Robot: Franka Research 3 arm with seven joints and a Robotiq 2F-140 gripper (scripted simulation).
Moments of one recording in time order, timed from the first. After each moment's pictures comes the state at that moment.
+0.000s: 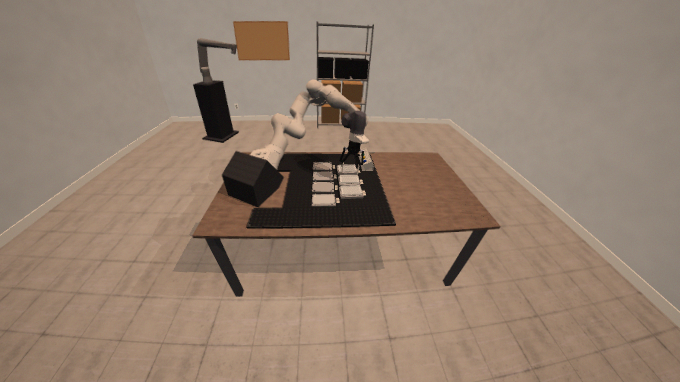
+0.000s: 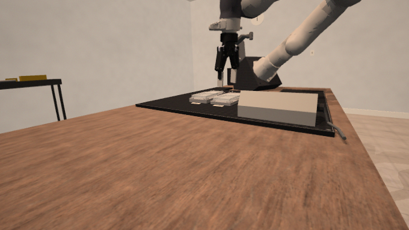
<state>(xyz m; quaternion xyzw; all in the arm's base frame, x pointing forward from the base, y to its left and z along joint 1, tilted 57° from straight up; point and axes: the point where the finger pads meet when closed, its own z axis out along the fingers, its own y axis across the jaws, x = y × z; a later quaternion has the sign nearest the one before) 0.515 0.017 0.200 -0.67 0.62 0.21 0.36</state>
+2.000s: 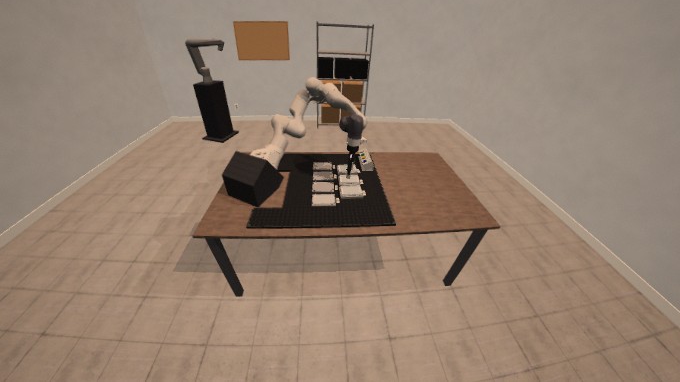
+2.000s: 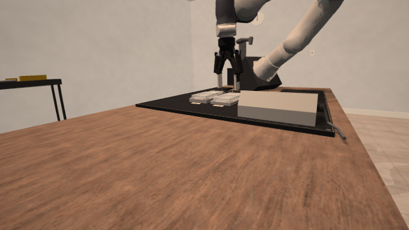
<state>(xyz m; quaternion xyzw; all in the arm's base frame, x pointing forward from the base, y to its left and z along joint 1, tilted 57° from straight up) 0.516 0.033 0.191 -0.88 0.02 -0.09 0.46</state>
